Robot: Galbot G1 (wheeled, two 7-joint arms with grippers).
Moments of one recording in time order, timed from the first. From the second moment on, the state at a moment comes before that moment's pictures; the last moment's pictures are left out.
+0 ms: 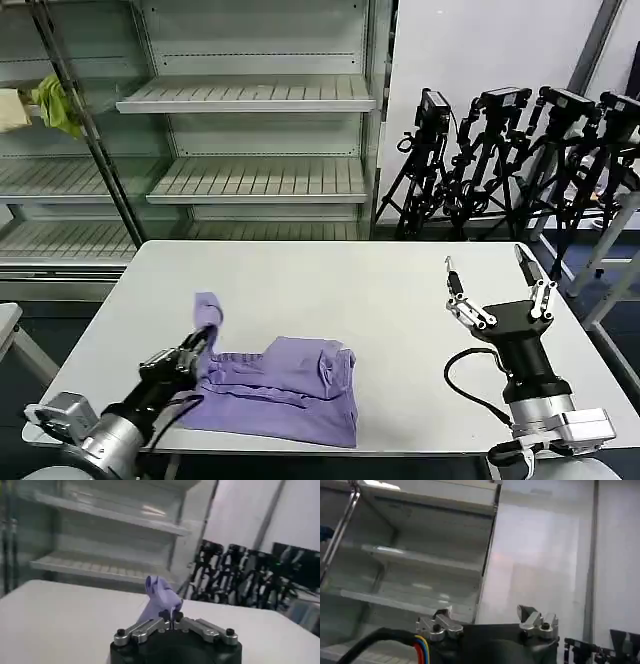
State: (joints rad) left arm 1.58 -1.10 -0.68 -2.47 -0.81 0.58 -0.13; right arm -1.46 0.94 0.52 2.53 0.27 -0.21 0.40
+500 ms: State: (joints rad) left arm 1.55 -1.10 -0.46 -2.45 -0.77 0.58 -0.13; right arm -1.48 0.96 0.55 2.53 0.27 -0.22 0.40
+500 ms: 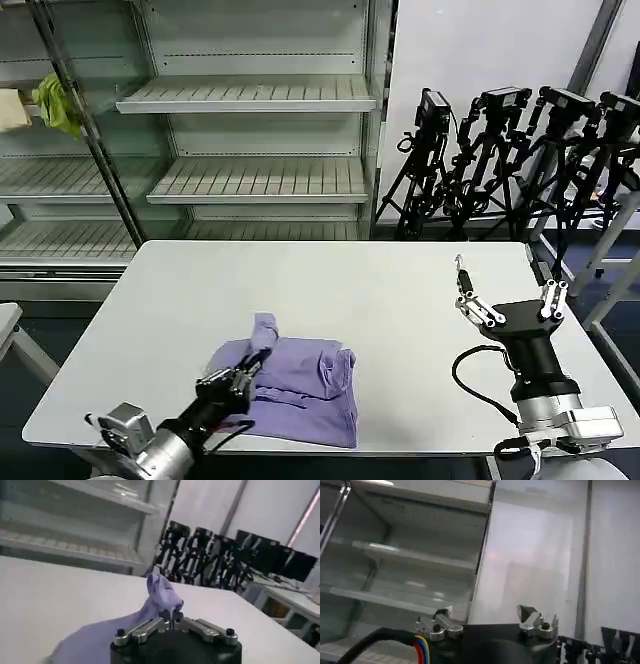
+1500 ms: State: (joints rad) left arm 1.45 -1.13 -0.25 -2.31 -0.72 0.57 -0.11; right arm -1.52 1.00 0.54 2.54 0.24 -0.22 0.40
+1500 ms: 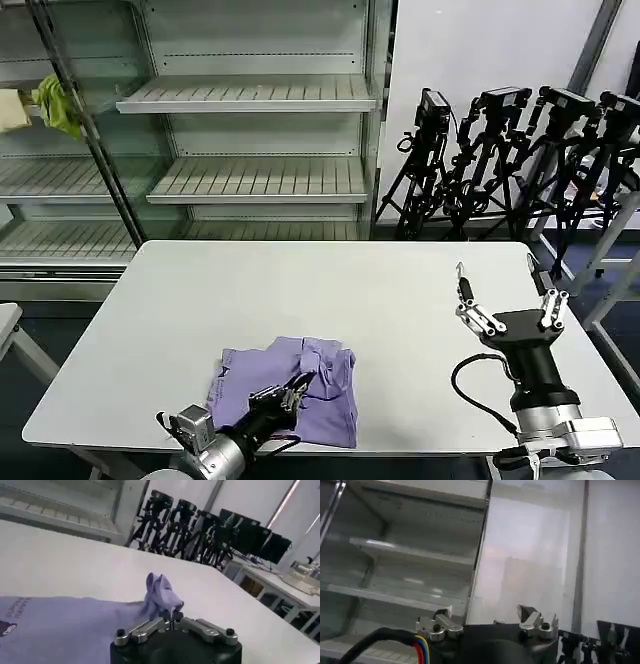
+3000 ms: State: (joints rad) left arm 1.54 -1.21 -0.50 -2.27 -0.64 0.54 -0.13; right arm -1.43 0.94 0.53 2.55 0.30 -0.21 0.38
